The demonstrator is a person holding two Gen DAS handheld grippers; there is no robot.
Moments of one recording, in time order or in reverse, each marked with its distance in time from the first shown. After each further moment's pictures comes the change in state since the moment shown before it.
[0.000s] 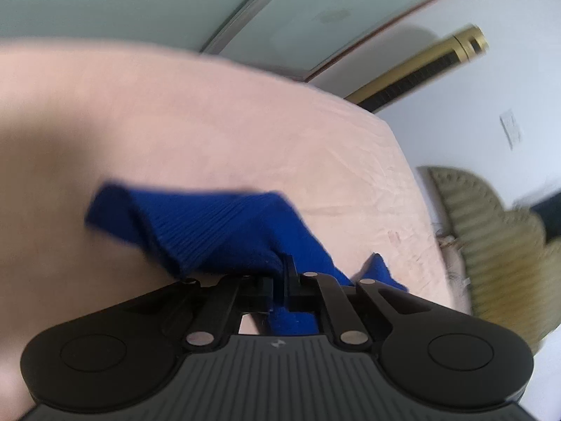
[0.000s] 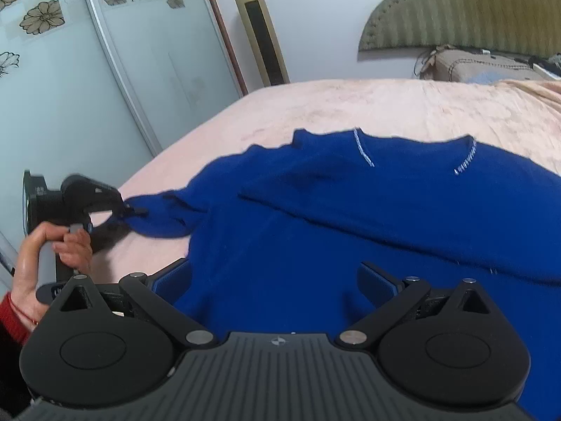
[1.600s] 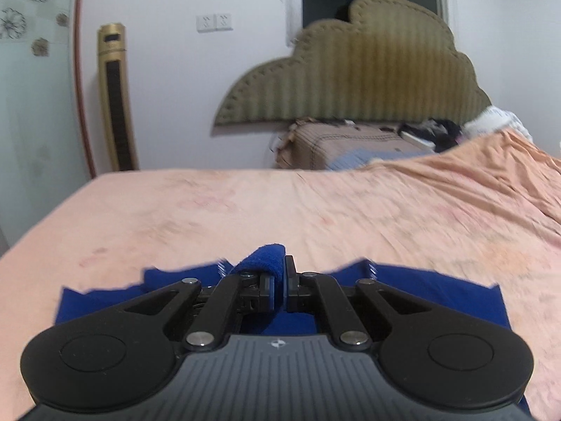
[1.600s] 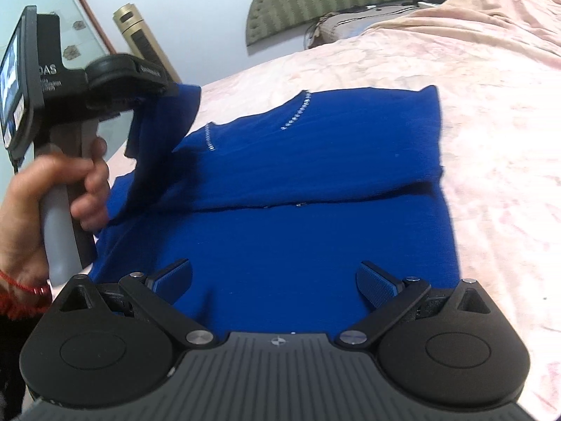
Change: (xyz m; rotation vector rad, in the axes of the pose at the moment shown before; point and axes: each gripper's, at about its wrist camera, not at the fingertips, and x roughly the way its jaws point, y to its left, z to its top) left arm -0.005 -0.281 -0.259 1.112 -0.106 -0.225; right arm -0.051 -0.123 -0.045 0.312 -0.033 -0.173
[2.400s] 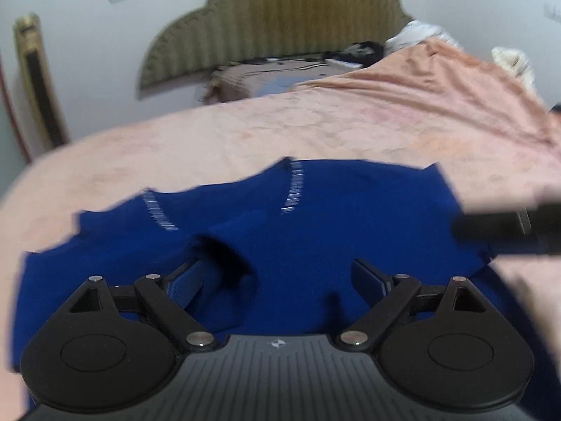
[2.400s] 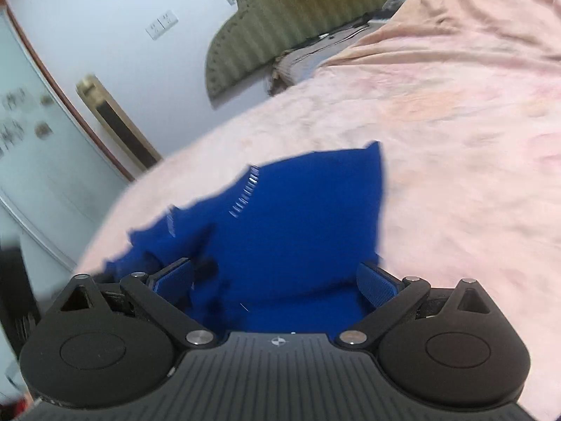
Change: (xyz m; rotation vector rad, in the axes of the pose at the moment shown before) left arm -0.012 -0.022 -0.056 0.224 0.164 -0.140; right arm 0.013 -0.057 0.067 0.210 -0.129 0.063
